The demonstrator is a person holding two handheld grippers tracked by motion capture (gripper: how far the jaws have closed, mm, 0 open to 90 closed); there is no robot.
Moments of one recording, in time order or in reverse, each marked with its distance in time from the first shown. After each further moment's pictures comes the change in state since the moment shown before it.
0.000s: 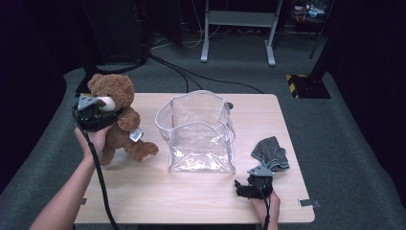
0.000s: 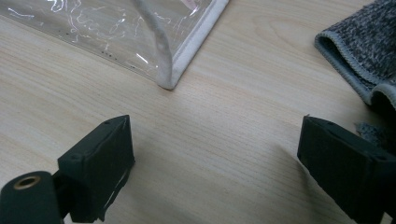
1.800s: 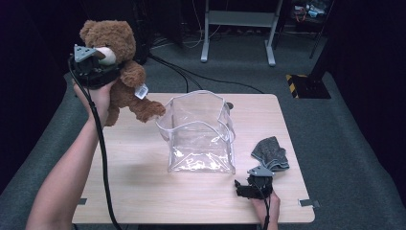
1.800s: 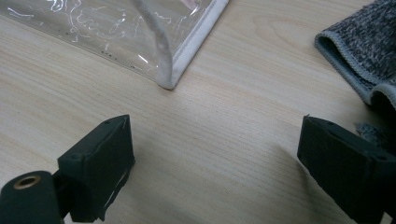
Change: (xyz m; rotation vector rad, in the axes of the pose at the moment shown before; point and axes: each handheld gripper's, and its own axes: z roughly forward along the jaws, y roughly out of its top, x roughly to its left) left arm -0.035 0.127 -0.003 -0.187 0.050 0.024; right arm 0.000 0.000 0.000 0.001 -0.002 0.000
